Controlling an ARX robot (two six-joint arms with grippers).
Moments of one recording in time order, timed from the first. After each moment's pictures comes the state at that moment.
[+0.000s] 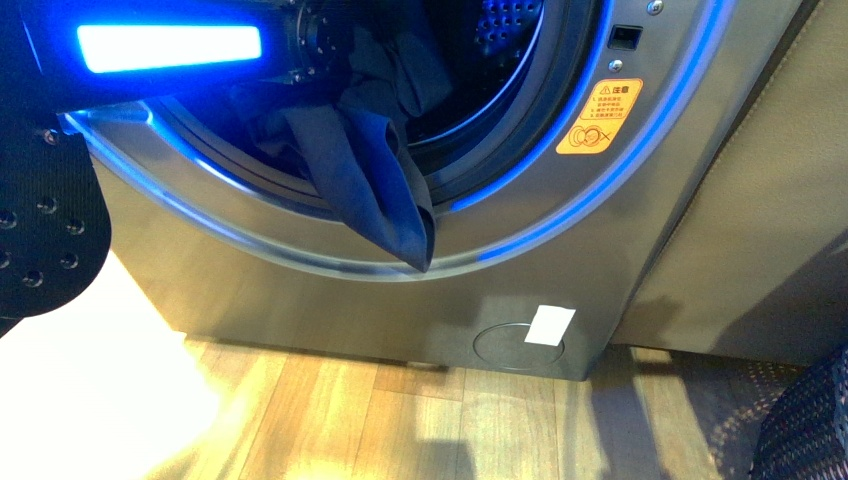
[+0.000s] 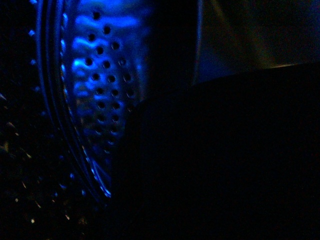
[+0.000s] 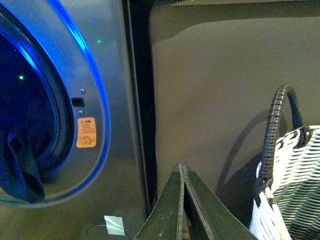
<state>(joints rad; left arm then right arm) -0.22 3.05 2.88 0.53 -0.36 0.15 0.00 0.00 0.01 0.00 0.00 0.00</state>
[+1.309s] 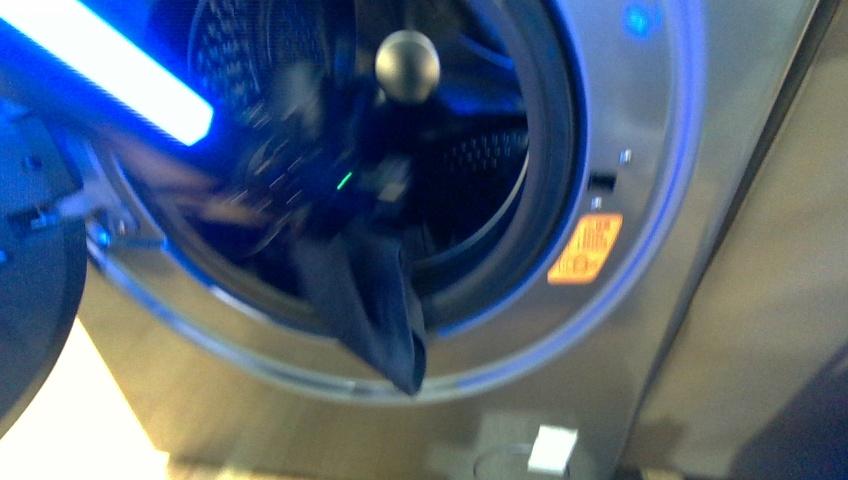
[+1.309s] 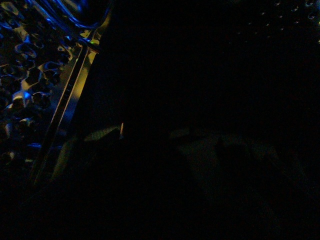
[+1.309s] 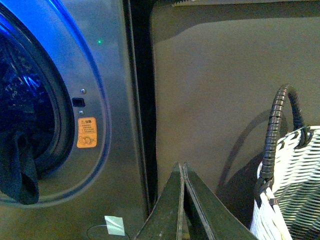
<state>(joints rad) -0.22 2.41 1.72 0.44 -0.19 0.08 0.00 0.00 0.01 0.00 0.00 0.00</state>
